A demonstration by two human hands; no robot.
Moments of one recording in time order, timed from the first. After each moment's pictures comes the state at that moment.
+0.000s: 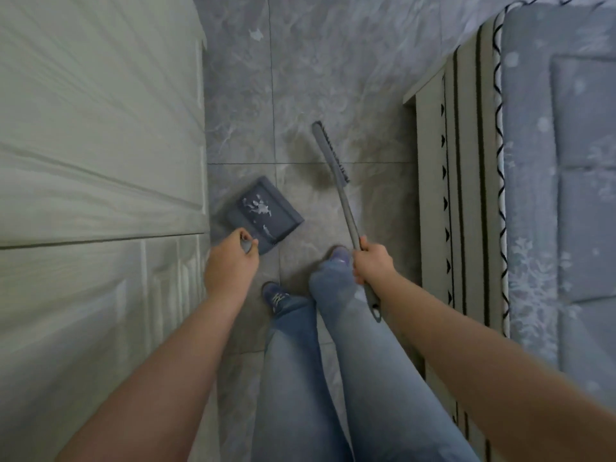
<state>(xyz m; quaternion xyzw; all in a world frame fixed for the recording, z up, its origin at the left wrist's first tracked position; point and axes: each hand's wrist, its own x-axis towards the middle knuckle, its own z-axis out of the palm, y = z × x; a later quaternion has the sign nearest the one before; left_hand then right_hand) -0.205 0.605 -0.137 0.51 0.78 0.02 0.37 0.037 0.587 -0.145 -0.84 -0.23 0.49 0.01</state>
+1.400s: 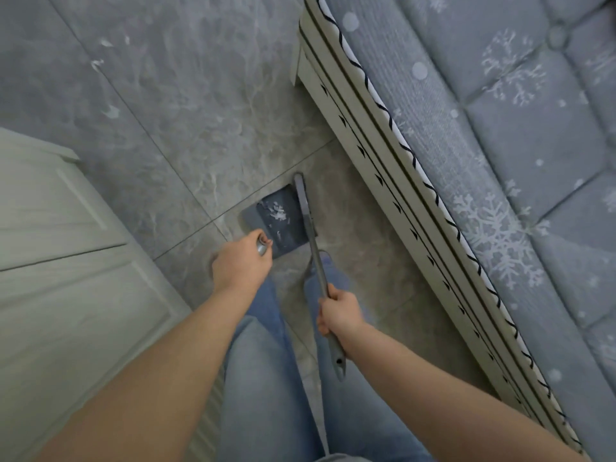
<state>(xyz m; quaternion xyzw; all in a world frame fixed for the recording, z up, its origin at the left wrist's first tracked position) 0.026 0.782 -0.134 0.76 0.54 -0.18 0.32 0.111 0.624 -0.120 -0.78 0.15 0.57 0.22</state>
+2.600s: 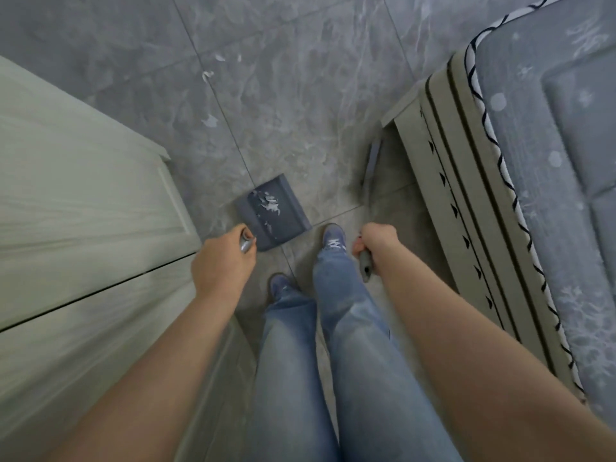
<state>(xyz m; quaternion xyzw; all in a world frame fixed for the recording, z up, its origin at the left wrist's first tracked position) -0.142 0.994 -0.141 0.72 0.64 -0.12 0.26 0.097 0.920 -0.160 -0.82 0.08 0.52 0.21</state>
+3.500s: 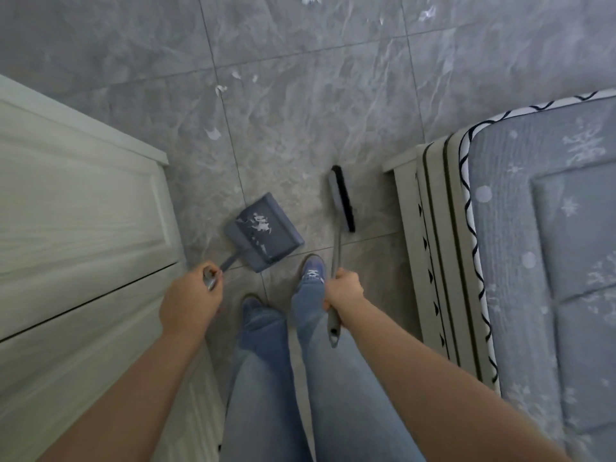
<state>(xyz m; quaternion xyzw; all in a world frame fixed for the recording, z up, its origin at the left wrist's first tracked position) -0.096 1.015 -0.150 0.58 0.75 -0.11 0.31 0.149 0.956 -0.192 -0.82 -0.06 0.57 0.02</state>
